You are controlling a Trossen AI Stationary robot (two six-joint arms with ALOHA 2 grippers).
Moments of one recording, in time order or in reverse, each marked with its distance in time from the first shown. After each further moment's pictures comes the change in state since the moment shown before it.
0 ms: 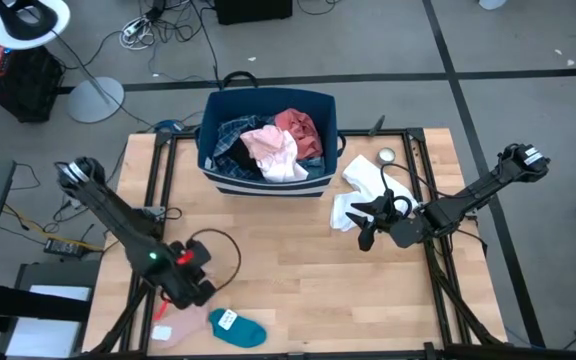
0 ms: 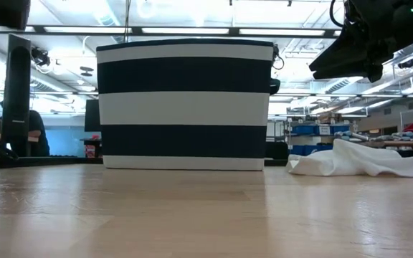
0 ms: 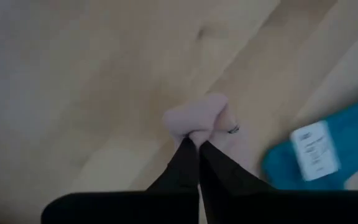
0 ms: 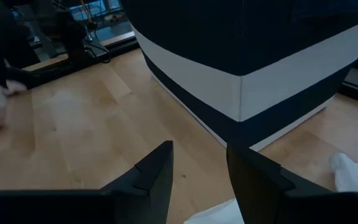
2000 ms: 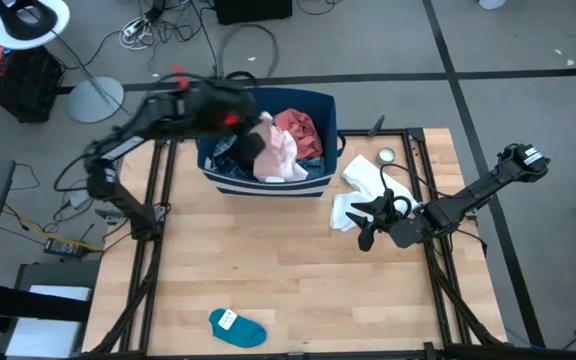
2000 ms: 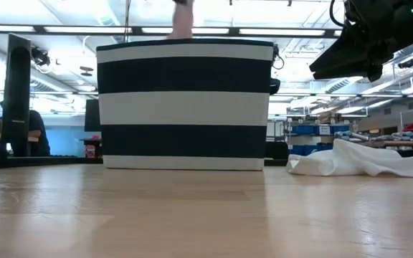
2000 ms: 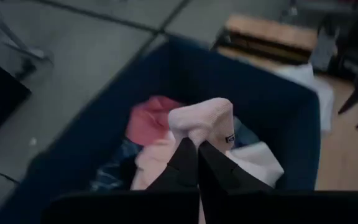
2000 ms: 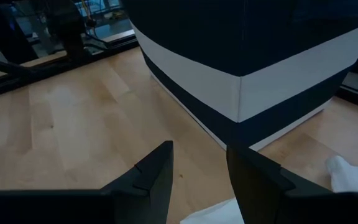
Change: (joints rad) left arm 1.078 0.241 1.180 -0.227 -0.061 1.440; right arm 0.000 0.000 0.000 -0.005 0.002 -0.021
